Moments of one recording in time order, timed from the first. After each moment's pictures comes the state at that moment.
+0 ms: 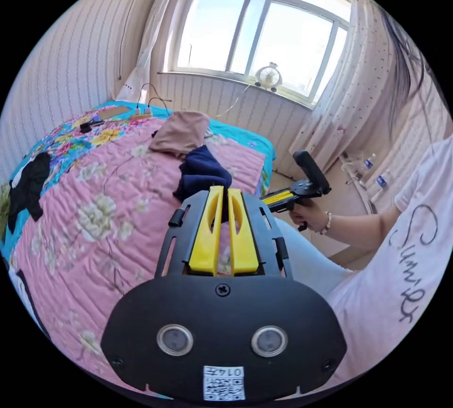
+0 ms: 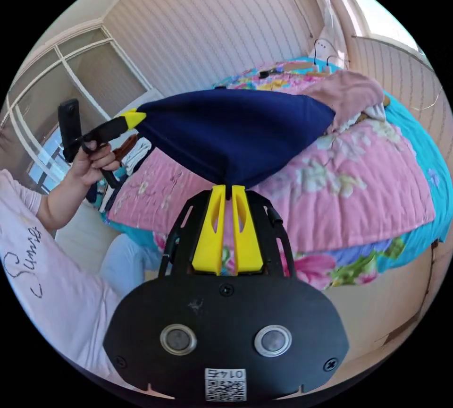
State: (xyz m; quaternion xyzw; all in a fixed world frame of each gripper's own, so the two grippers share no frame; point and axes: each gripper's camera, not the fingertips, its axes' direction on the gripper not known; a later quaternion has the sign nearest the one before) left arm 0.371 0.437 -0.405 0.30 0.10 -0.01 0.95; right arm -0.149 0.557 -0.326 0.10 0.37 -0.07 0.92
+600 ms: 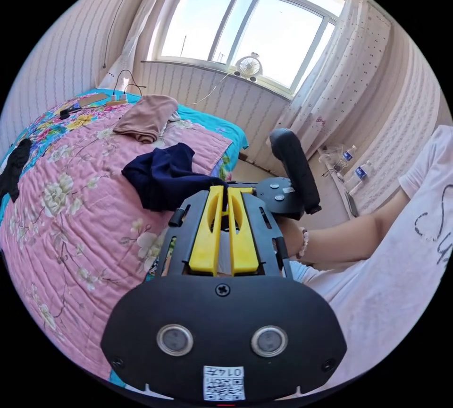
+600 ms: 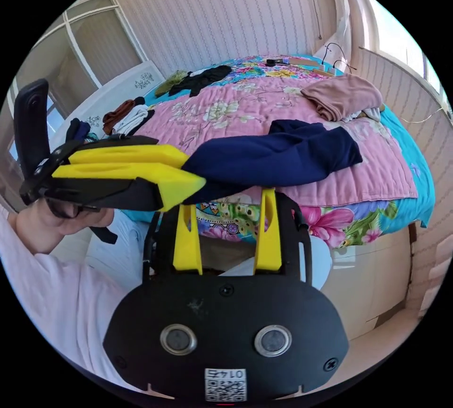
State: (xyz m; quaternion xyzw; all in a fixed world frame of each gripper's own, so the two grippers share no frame) left arm 0.458 0.458 -0.419 0.31 0.17 0.03 0.93; right arm -0.210 0.628 -0.292 0.16 0.47 -0.12 0.86
